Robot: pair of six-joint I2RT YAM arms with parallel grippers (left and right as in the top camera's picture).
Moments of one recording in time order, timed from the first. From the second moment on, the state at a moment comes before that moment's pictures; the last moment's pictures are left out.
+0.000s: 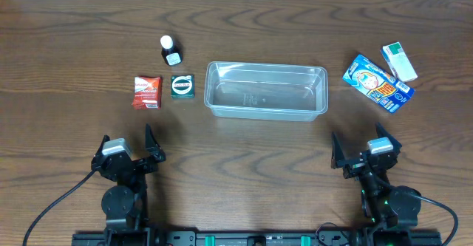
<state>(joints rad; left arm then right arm) 0.03 0.01 0.03 -0.11 -0.17 -0.15 0.00 0.01 0.01 -0.05 -0.20 -0.08</state>
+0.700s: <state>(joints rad) 0.03 0.01 0.03 -0.11 -0.17 -0.15 0.00 0.02 0.02 -0.06 -0.21 -0.07</state>
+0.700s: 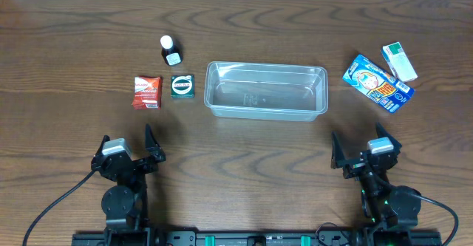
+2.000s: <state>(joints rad) 0.03 0.01 0.03 -0.11 -0.17 -0.15 -0.20 1.51 1.36 -0.75 -0.22 -0.26</state>
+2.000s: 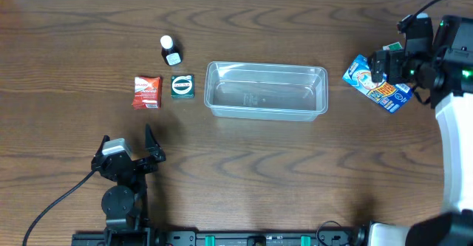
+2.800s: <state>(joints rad) 0.03 0.01 0.03 -0.11 -0.17 -0.15 -0.20 1.82 1.36 -0.71 -0.17 -0.47</state>
